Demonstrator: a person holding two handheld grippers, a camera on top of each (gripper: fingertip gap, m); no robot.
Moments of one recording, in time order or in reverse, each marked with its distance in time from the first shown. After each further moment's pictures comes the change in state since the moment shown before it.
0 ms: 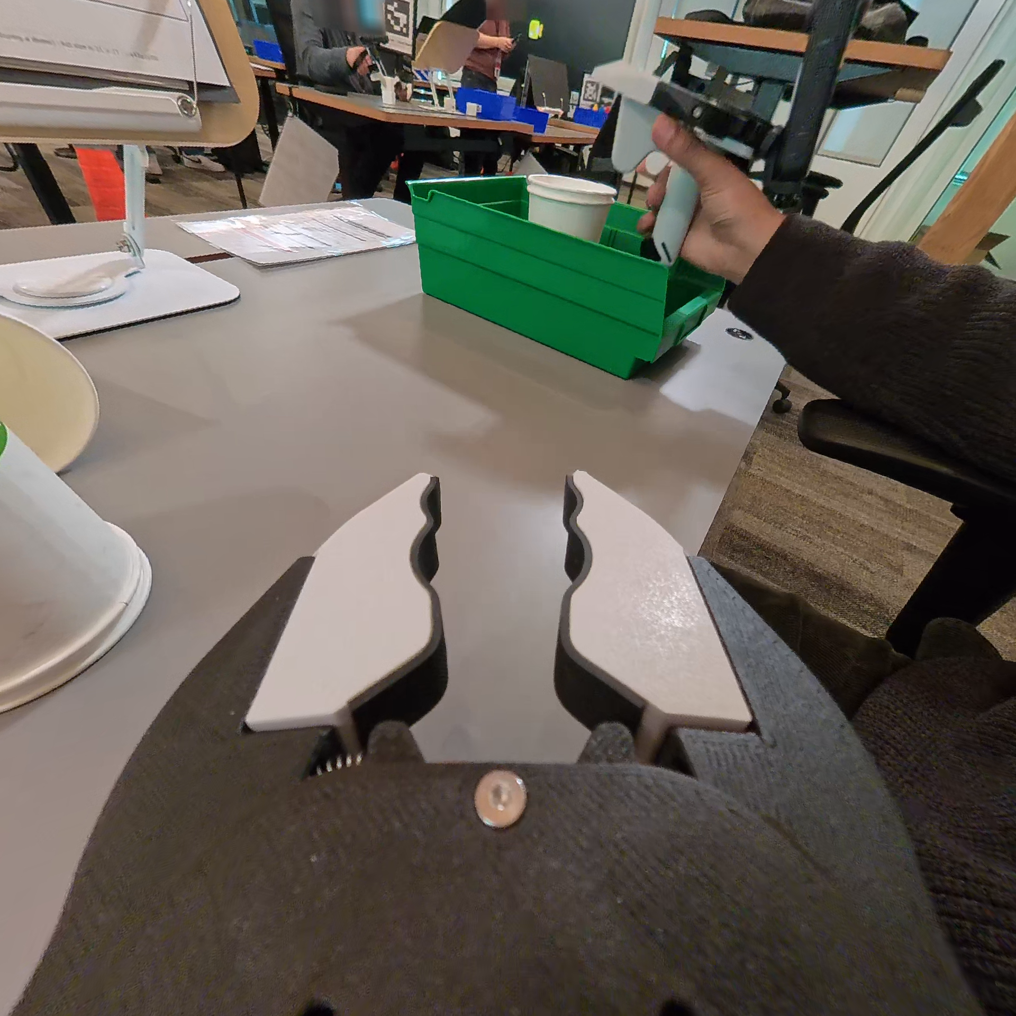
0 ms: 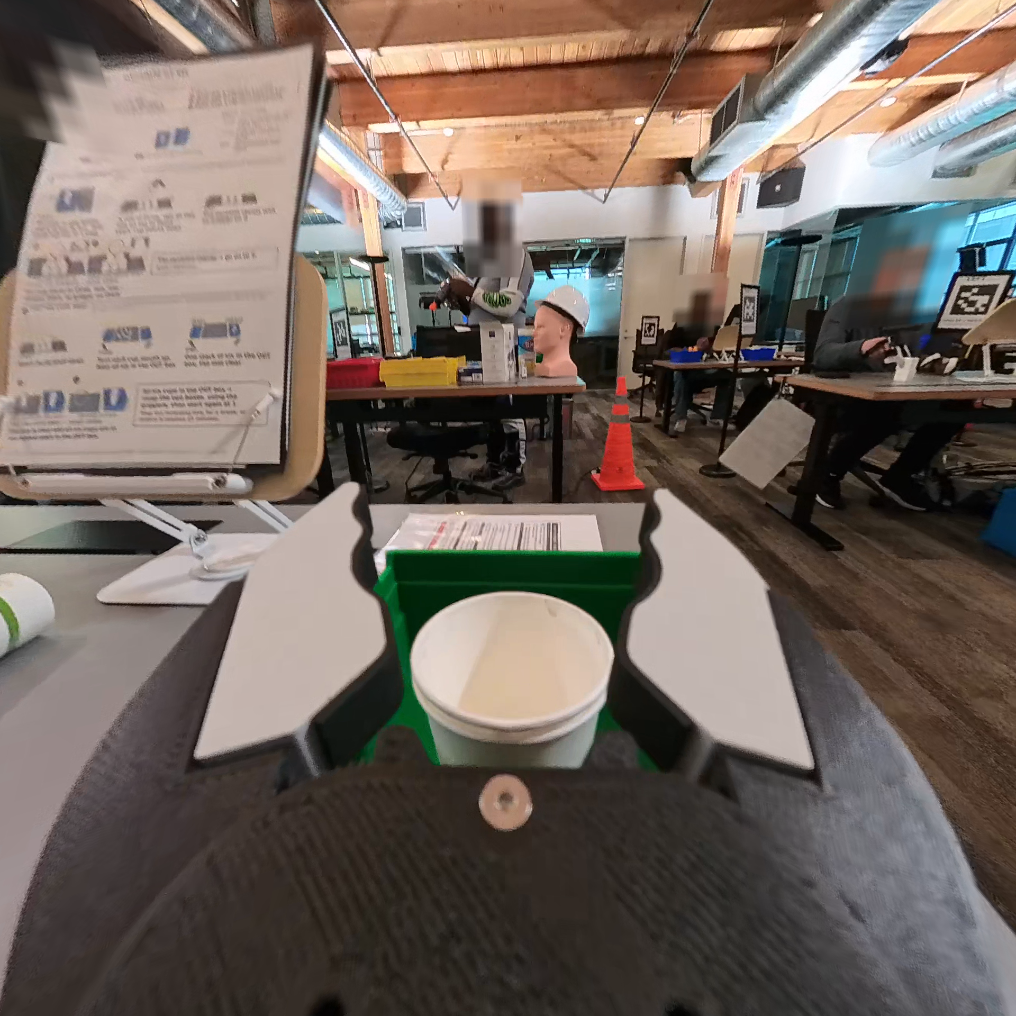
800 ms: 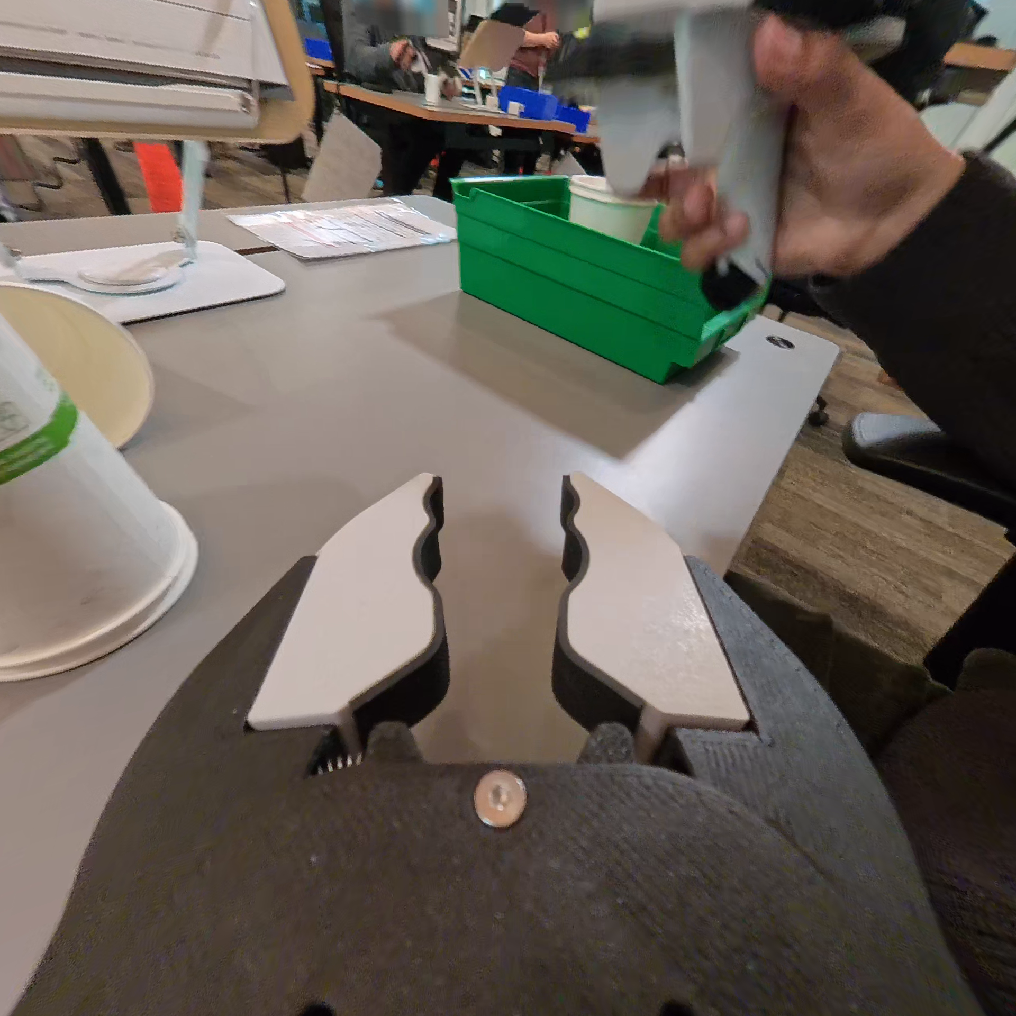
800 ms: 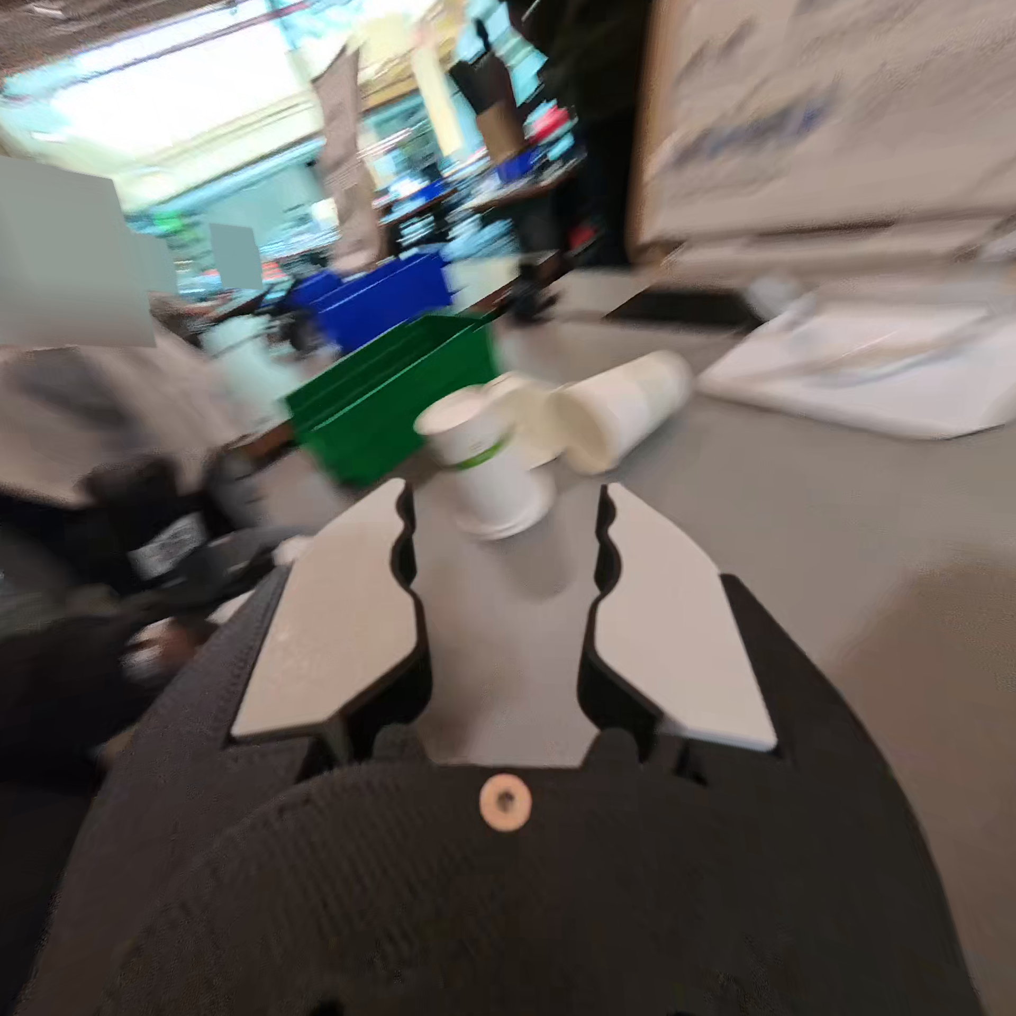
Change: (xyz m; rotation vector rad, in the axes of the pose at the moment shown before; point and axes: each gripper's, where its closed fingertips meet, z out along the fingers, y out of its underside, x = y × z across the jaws) left arm -0.014 0.000 -0.002 0.001 -0.072 -0.020; right arm -0.294 0.013 -0.066 -0.472 -0.856 0.322
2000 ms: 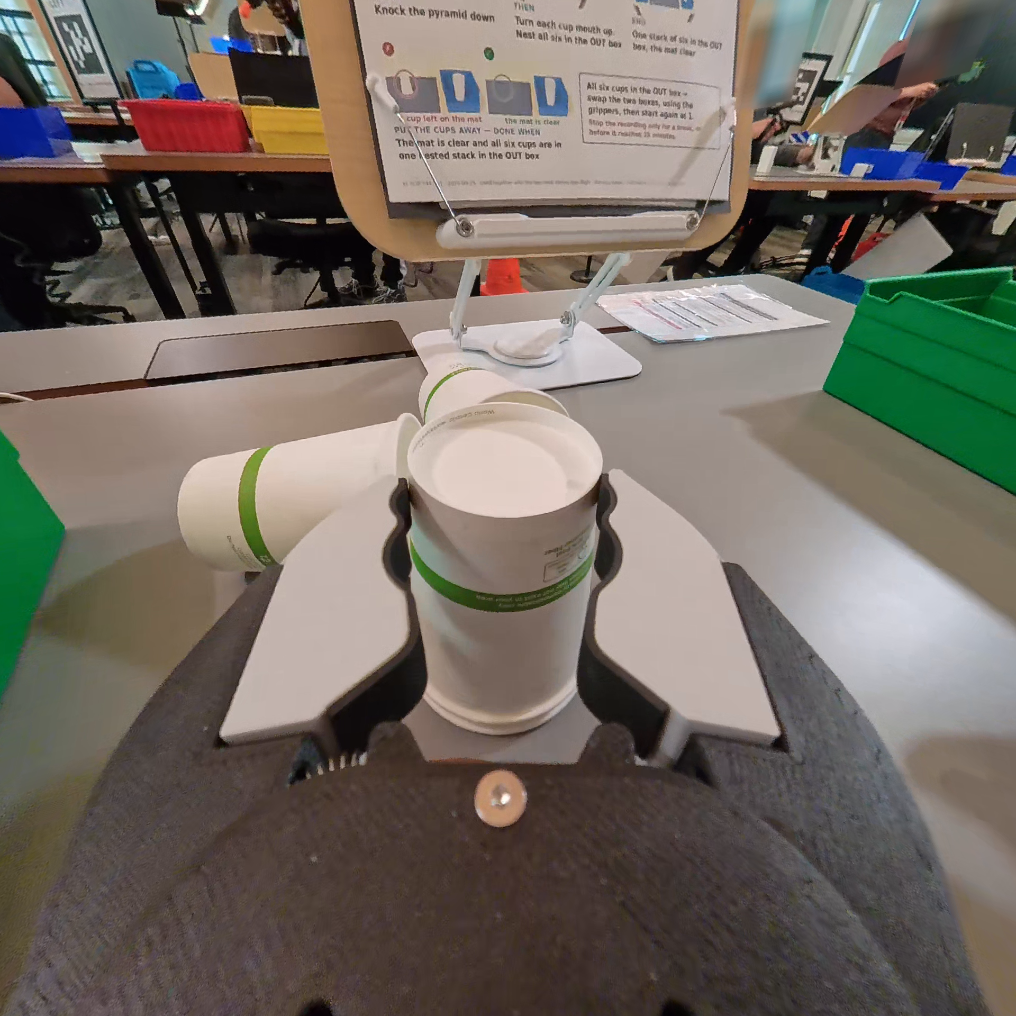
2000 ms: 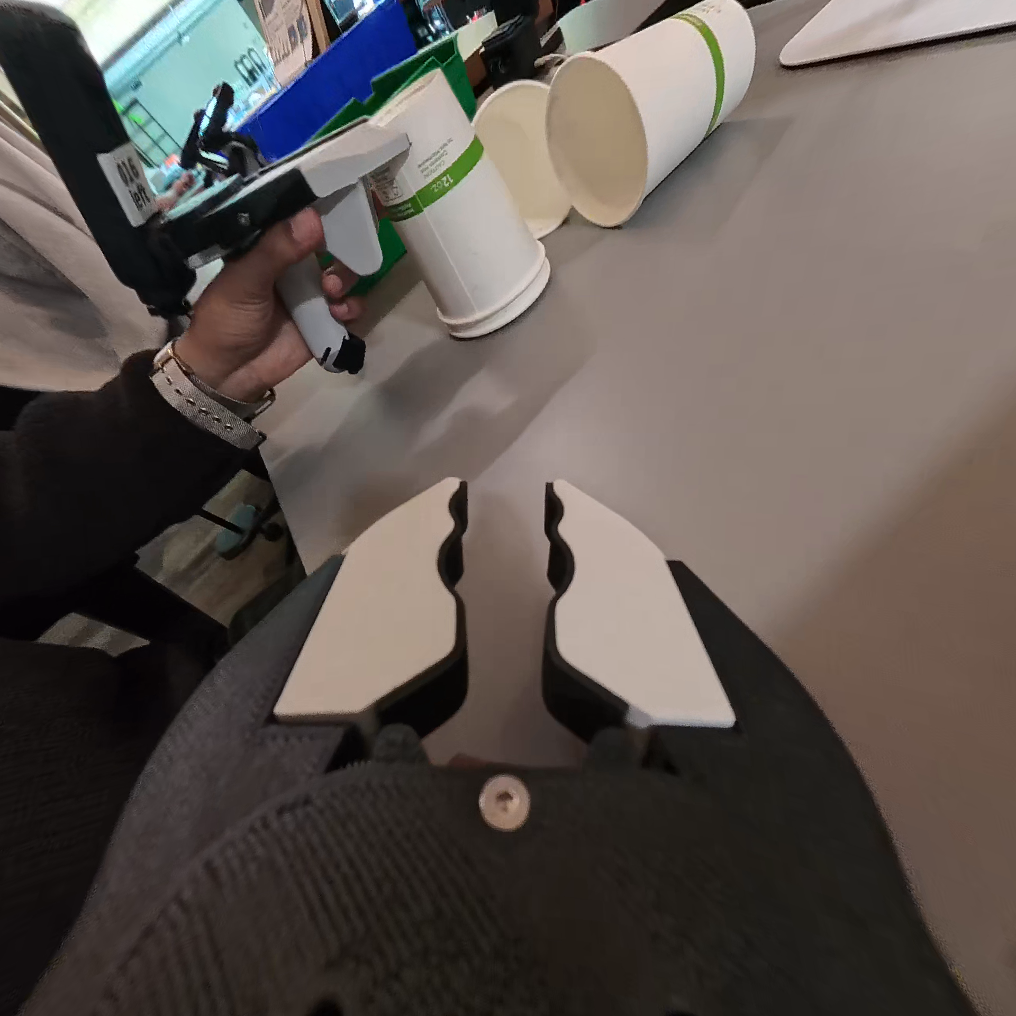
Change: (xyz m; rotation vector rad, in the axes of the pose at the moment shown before) left arm -0.180 -0.045 -0.011 0.091 -0.527 -0.004; right arm -0.008 0.143 0.008 -0.259 -0.026 0.134
